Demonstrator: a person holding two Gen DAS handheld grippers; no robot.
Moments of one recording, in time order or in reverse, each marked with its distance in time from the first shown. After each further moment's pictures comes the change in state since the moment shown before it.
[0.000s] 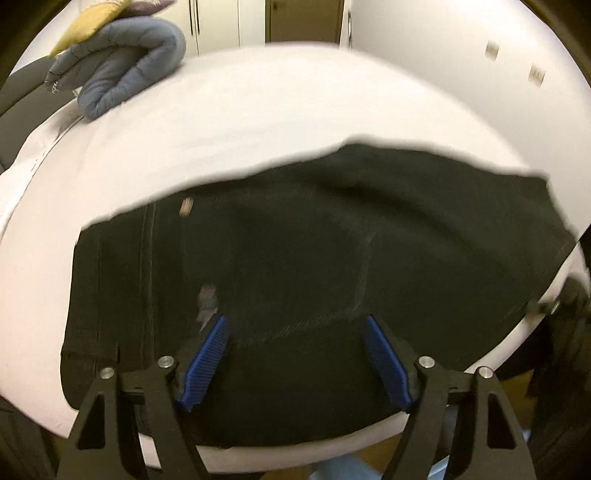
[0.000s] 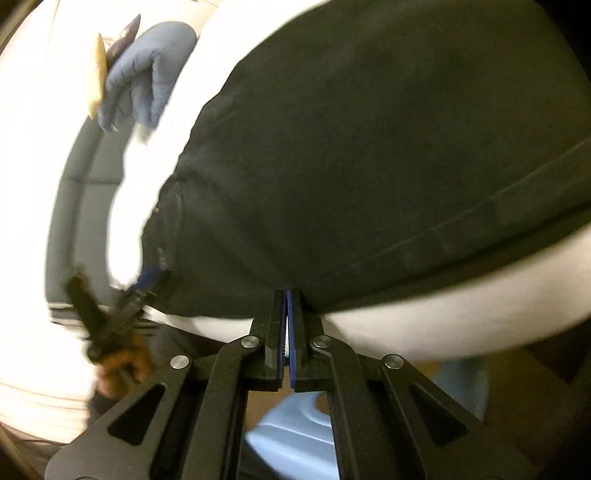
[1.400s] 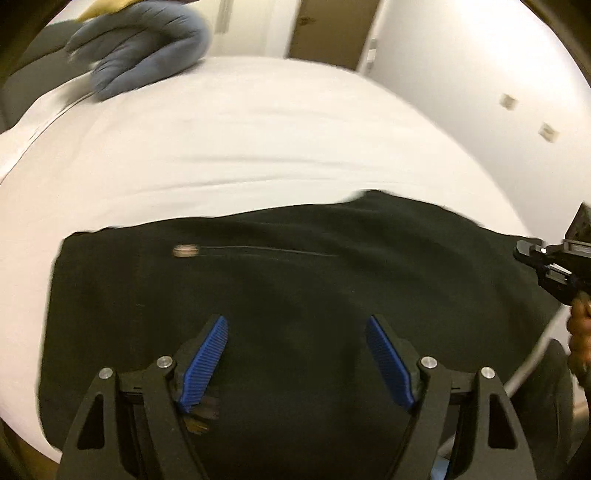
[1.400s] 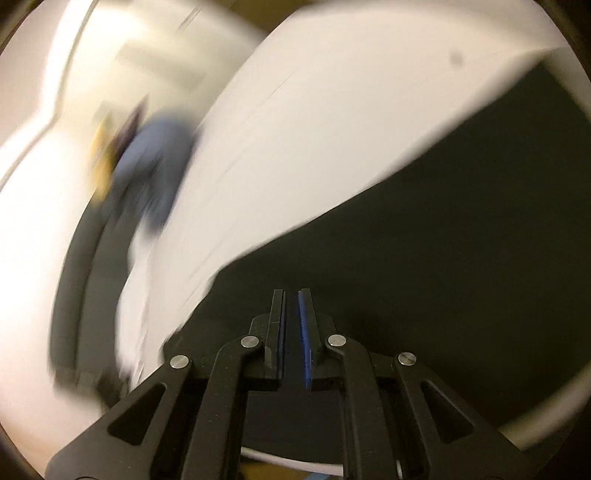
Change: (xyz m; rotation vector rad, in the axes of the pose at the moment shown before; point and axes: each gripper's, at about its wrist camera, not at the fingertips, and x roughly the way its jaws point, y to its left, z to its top) left arm 0.022 0.056 0.032 -0.165 -0.010 -0.027; right arm -0.085 -0.003 0.097 0.040 -0.253 0.111
